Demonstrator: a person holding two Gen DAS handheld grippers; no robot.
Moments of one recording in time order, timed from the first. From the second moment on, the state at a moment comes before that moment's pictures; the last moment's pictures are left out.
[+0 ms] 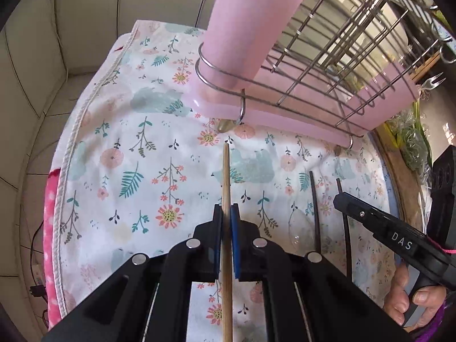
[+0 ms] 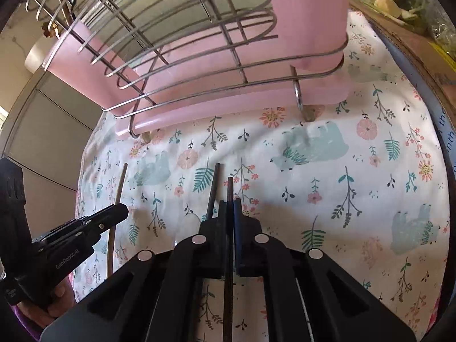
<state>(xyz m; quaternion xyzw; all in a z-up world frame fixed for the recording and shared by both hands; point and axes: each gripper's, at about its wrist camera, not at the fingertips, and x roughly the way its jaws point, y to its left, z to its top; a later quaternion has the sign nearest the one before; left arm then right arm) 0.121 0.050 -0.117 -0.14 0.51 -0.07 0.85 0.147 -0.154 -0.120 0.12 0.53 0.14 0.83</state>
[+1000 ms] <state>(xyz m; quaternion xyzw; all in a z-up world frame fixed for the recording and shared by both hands) 0.015 0.068 0.134 -0.13 0.10 -0.06 0.98 0.058 -0.237 0.057 0.16 0.17 0.19 0.95</state>
